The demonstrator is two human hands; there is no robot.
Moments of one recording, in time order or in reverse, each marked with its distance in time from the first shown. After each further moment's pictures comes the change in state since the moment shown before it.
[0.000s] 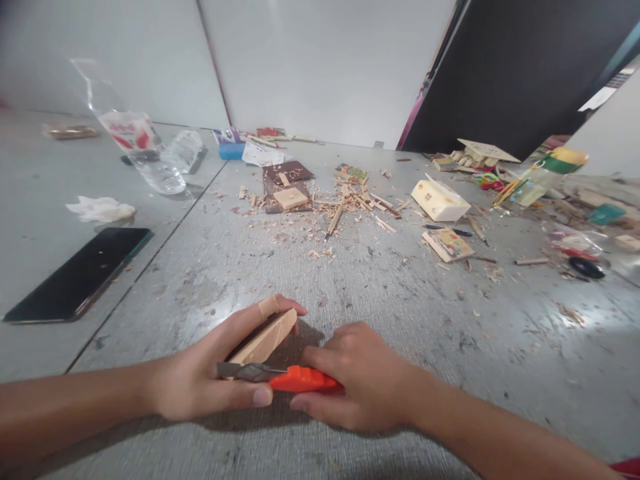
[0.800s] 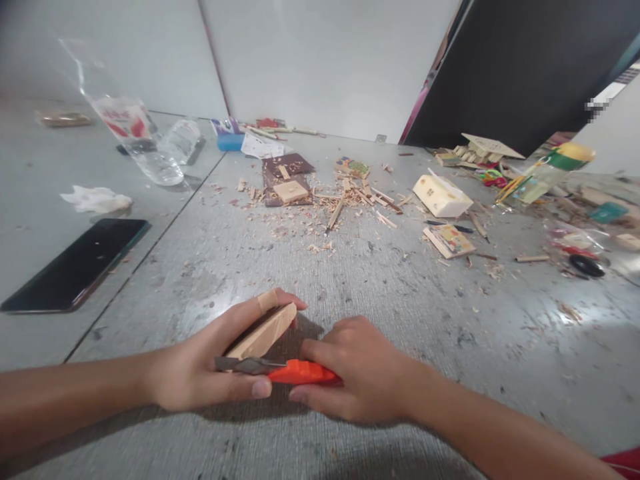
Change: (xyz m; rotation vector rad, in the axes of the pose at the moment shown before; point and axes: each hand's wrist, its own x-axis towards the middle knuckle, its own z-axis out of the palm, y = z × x) left_hand -0.001 0.002 0.000 0.033 -0.021 -0.002; right_hand 0.002 -0.001 -0.004 0.009 -0.075 0.041
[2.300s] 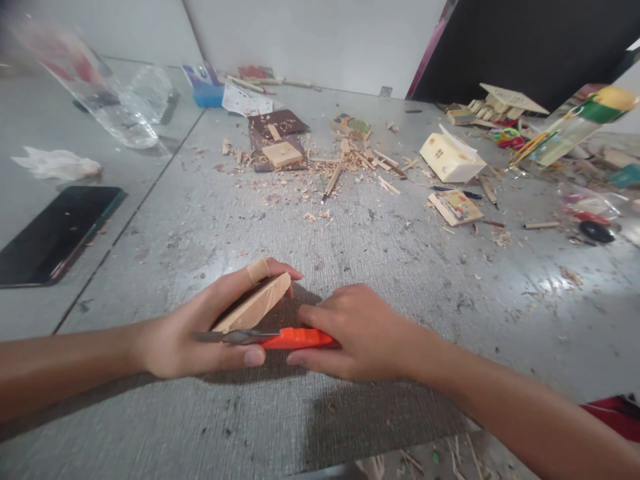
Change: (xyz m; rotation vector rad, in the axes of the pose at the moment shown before) left_hand 0.004 0.000 -0.001 0.042 -0.022 -0.006; right_hand 0.001 0.002 -0.006 0.004 -0.060 0.001
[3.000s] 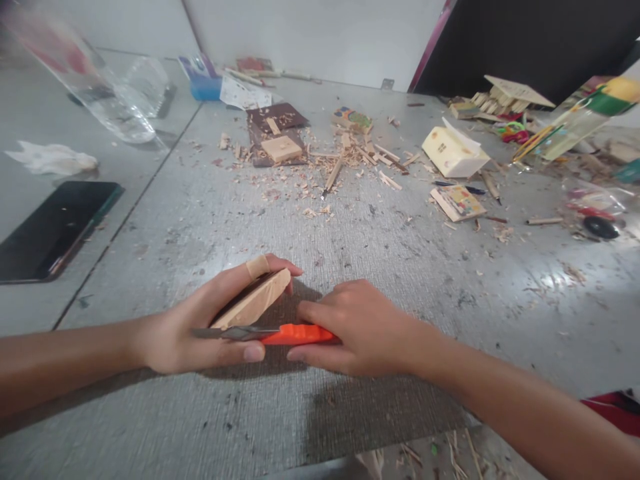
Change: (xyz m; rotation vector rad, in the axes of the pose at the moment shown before) left_hand 0.001 0.000 -0.001 0.012 -0.009 -0.007; right_hand 0.002 -0.001 -0.003 -0.011 -0.016 0.002
